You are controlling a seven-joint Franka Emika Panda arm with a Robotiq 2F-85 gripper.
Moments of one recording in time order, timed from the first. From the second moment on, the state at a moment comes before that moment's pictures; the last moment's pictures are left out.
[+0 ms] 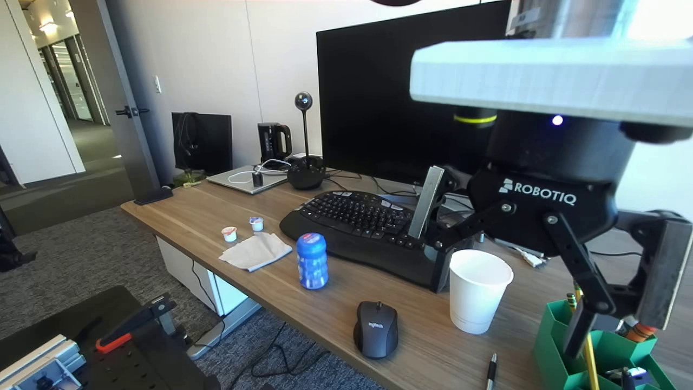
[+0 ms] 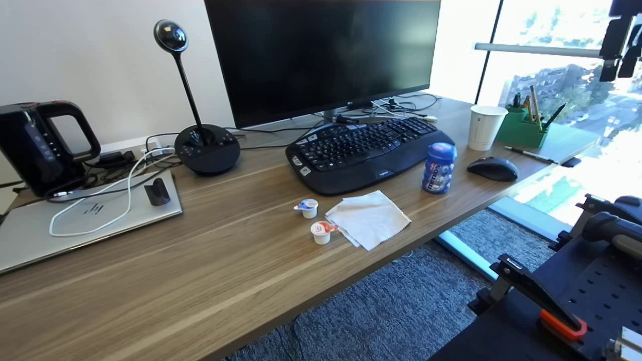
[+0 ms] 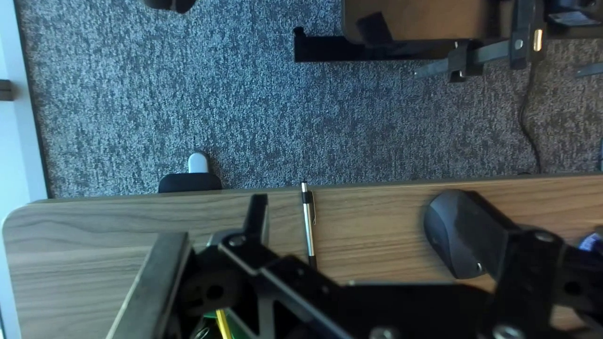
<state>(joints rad) -0.38 0.29 -0.20 -1.99 -0.02 2.10 -0.60</state>
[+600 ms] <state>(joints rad) -0.37 0.40 -0.19 -1.97 -0.02 2.31 -0.57</state>
